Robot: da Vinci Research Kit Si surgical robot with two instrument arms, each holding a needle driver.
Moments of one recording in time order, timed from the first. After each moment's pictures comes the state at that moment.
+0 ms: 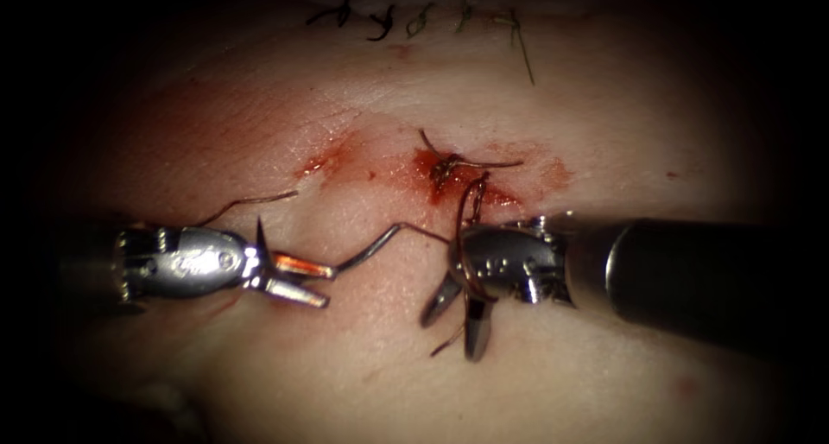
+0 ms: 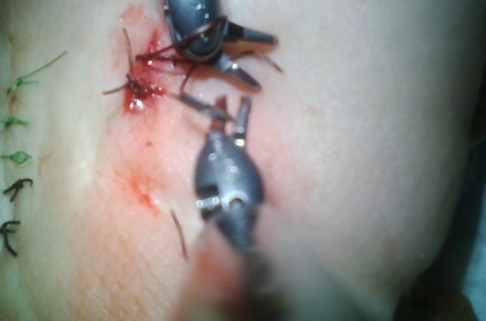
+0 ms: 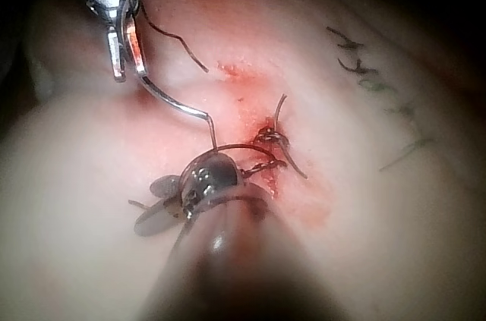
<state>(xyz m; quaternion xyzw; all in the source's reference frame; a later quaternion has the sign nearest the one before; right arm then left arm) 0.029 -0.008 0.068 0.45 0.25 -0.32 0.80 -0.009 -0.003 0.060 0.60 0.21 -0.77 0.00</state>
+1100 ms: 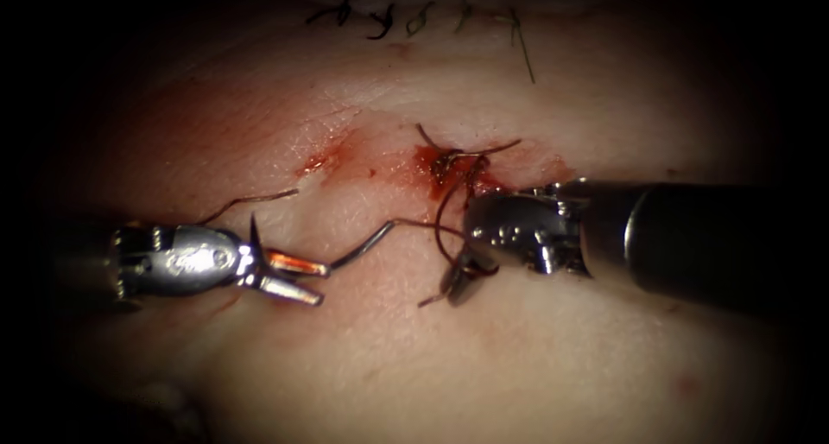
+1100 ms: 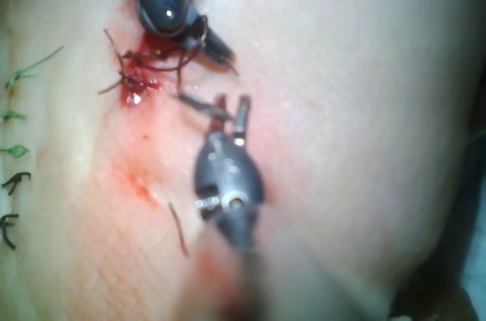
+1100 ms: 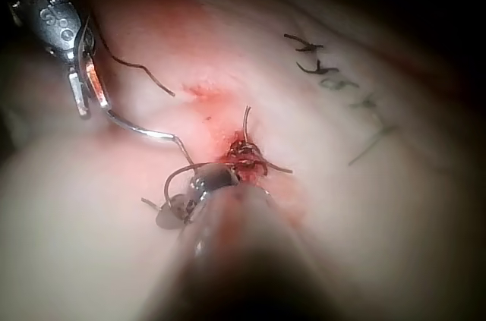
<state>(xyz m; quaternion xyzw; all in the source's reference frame) 0.028 -0.003 0.066 0.36 0.31 -0.19 0.86 -0.009 -0.003 0.061 0.60 0.20 -0.77 0.00</state>
